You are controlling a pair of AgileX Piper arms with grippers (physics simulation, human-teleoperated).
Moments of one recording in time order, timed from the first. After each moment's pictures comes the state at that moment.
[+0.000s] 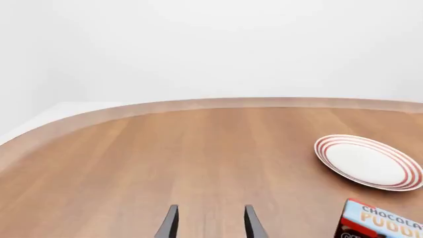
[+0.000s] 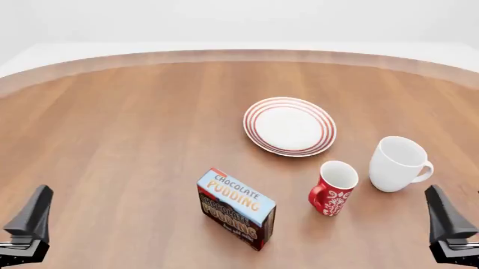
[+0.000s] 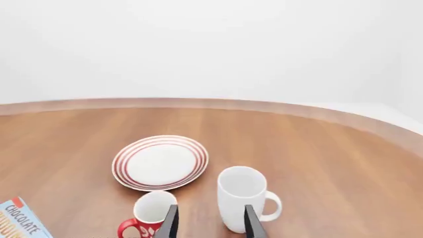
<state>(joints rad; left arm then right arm) 0.00 0.00 0.00 0.00 0.00 0.01 0.00 0.00 0.00 0.00</state>
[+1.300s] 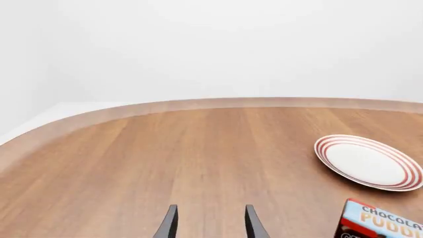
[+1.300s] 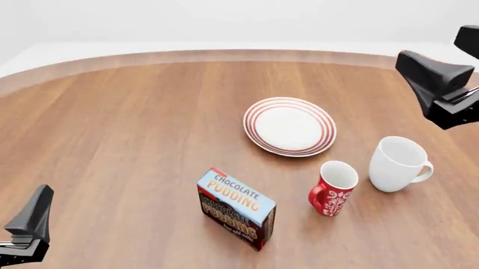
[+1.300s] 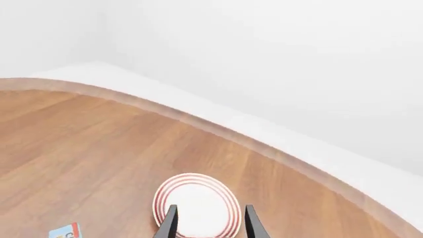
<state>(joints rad) 0.00 0.01 0.00 0.00 0.00 0.34 0.66 -0.76 0.16 -0.23</state>
